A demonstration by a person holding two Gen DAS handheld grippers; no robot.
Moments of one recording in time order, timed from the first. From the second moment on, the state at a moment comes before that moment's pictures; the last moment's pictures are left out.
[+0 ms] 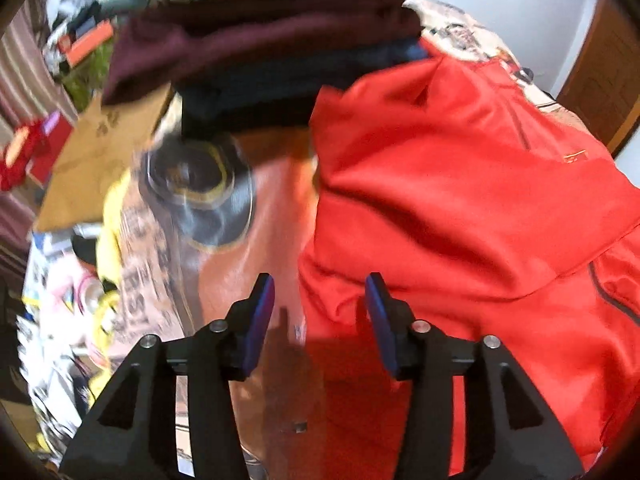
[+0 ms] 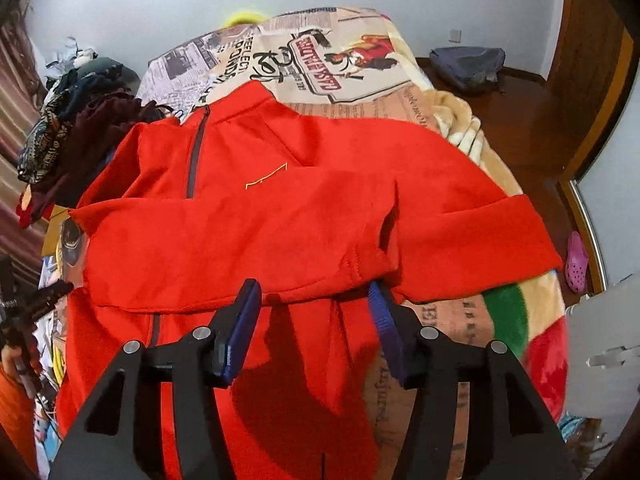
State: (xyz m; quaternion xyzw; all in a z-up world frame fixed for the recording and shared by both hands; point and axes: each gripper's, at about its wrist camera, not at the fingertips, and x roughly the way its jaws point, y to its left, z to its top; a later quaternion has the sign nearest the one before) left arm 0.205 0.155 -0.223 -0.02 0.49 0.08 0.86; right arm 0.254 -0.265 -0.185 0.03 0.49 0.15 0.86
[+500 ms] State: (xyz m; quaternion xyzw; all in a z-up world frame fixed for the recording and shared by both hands) left arm 0.276 0.048 -0.173 0.01 0.44 -0.01 0.90; right arm 0.277 -0.391 -0.178 0.19 0.46 0.06 0.87
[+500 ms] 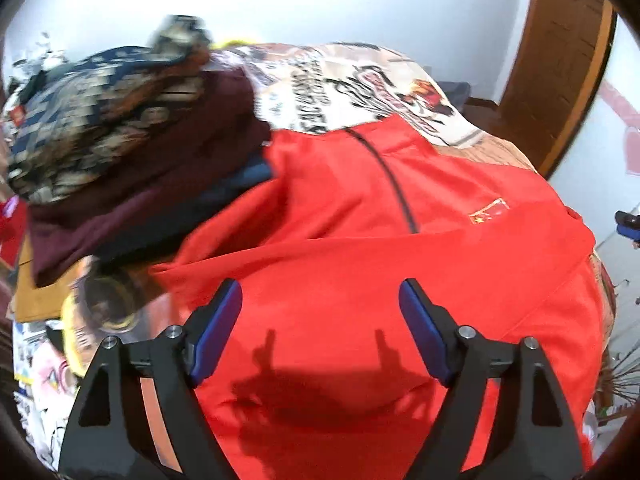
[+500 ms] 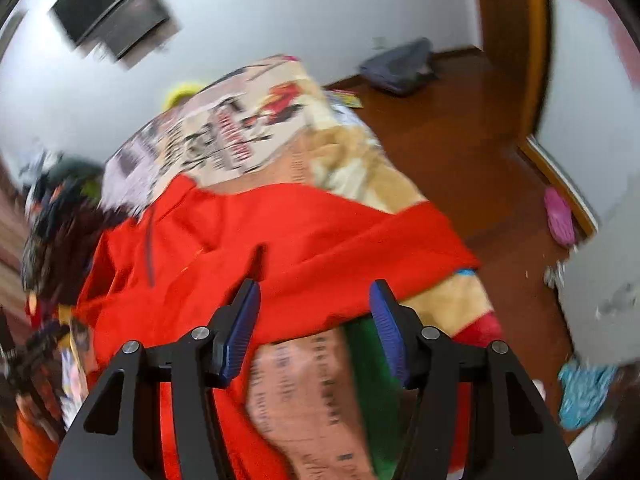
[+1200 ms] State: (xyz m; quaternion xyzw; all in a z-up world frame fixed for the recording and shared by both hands) left arm 0.311 -0.009 -0.265 0.01 0.53 -0.06 0.85; right arm 0.344 -0.452 -0.276 0.36 0.47 -0.03 0.81
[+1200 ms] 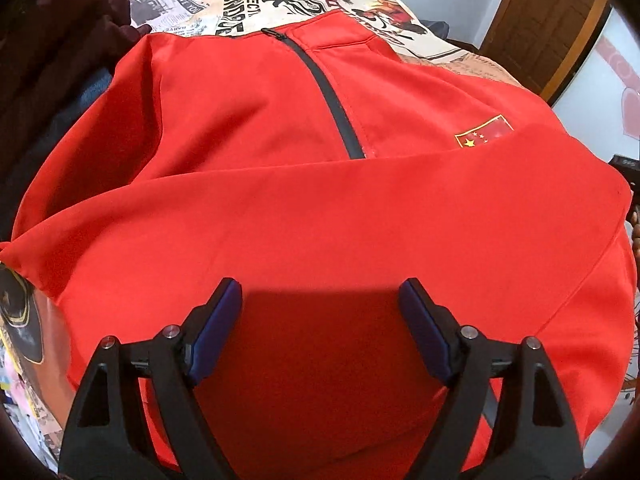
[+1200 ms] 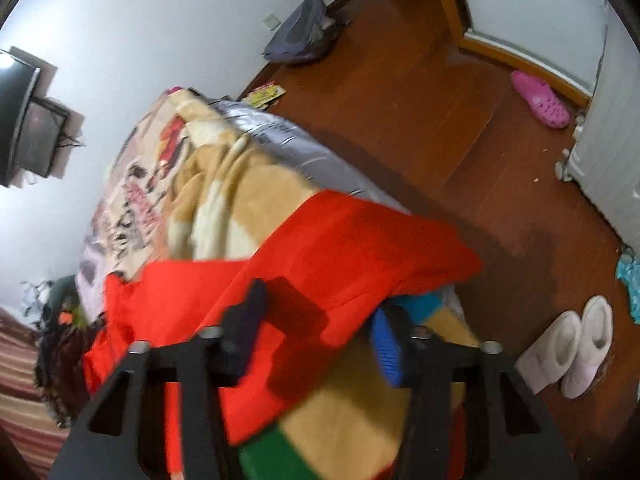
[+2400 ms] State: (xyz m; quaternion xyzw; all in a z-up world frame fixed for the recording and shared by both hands) left arm 0.258 0.047 -0.195 -0.01 0.47 -0.02 0.88; right arm 0.285 -0.194 -0.174 0.04 0.44 0.27 0.85
